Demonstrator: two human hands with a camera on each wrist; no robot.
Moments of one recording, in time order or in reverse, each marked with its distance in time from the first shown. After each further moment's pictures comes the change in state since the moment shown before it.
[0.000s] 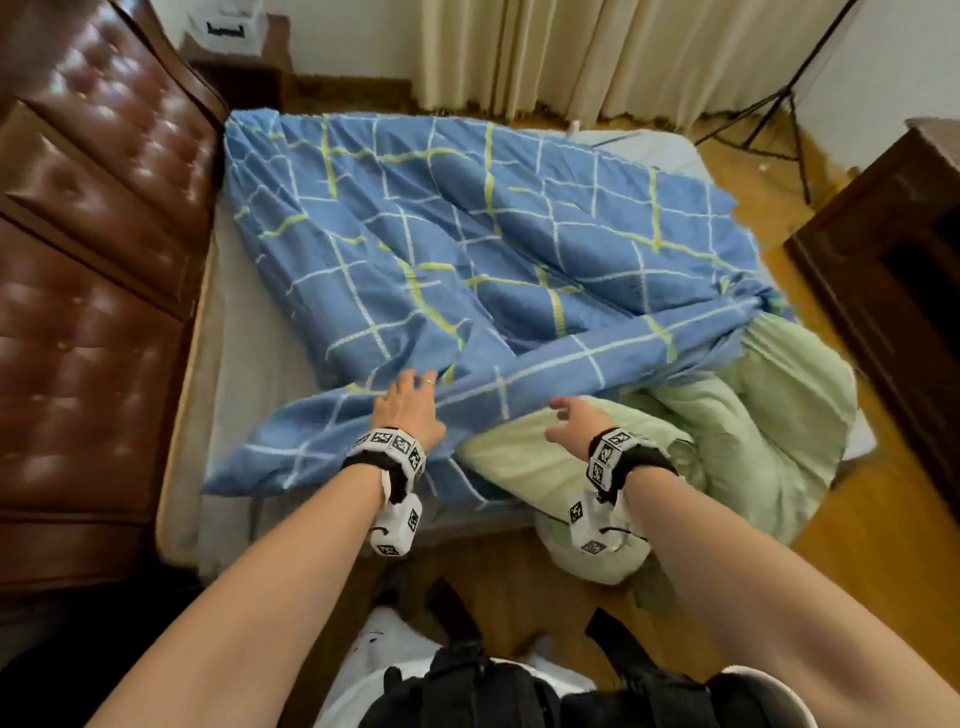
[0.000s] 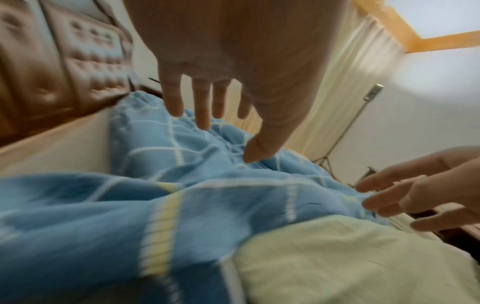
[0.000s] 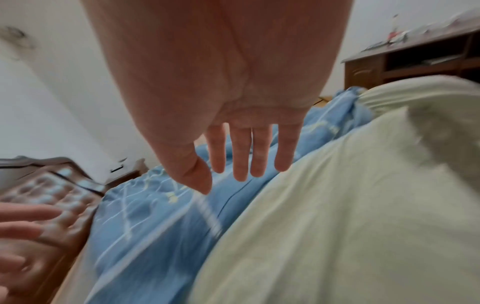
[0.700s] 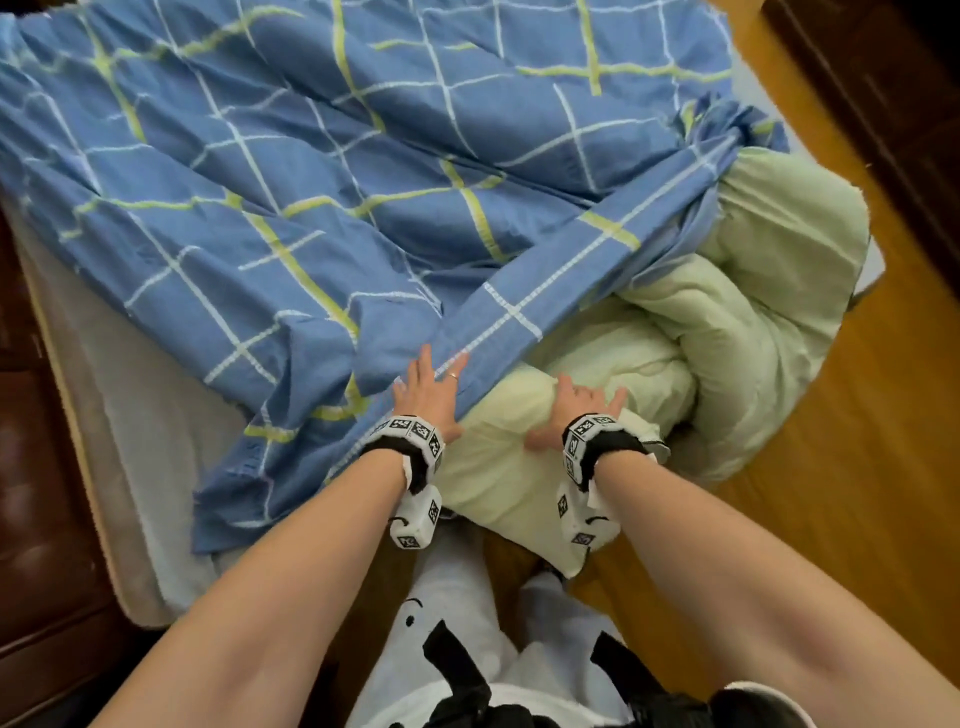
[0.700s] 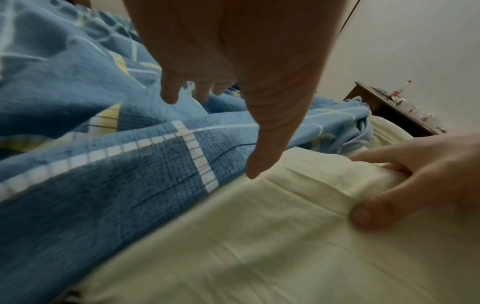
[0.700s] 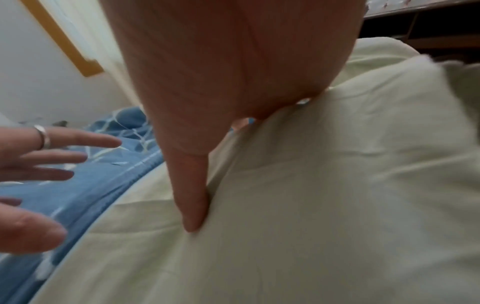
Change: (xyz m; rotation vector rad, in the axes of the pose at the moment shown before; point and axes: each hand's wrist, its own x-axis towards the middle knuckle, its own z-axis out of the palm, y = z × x) left_hand 0.126 0.128 0.114 0.237 -0.330 0.273; right_hand 0.104 0.117 0.019 -0.335 -0.173 0.362
